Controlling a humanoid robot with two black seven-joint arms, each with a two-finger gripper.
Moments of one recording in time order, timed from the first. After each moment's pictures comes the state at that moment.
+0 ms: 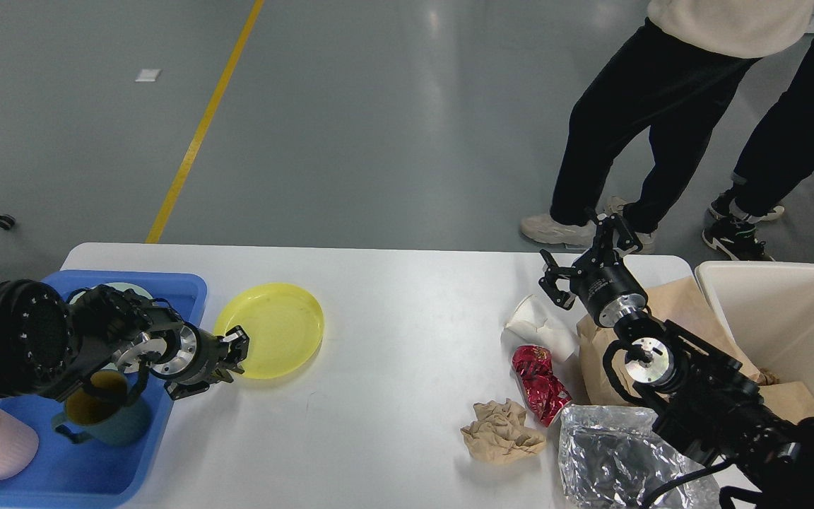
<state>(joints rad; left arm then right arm) -1.25 0.15 1.31 -0.71 -0.64 -0.37 0.04 0.69 -0.09 0.63 0.37 0.06 0.40 0.34</state>
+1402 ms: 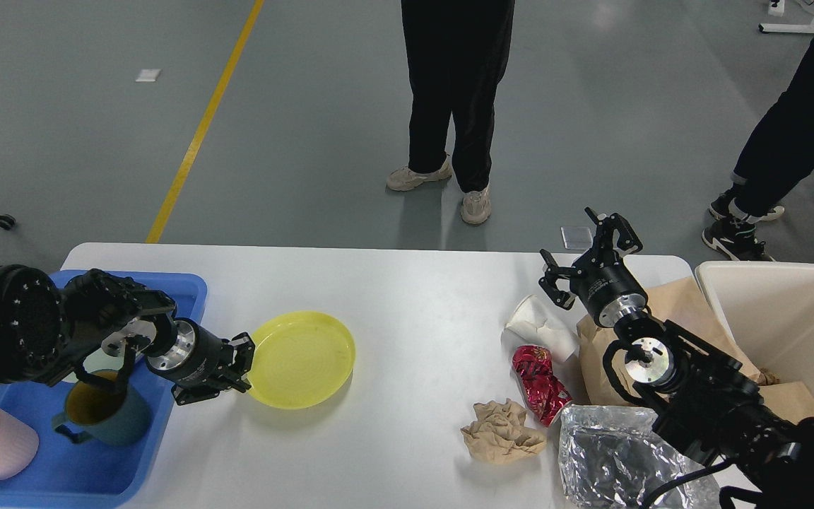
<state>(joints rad) -1.30 0.16 1.34 -0.73 -0.64 -0.59 0.04 0.69 -0.09 0.63 0.37 0.06 0.40 0.34</state>
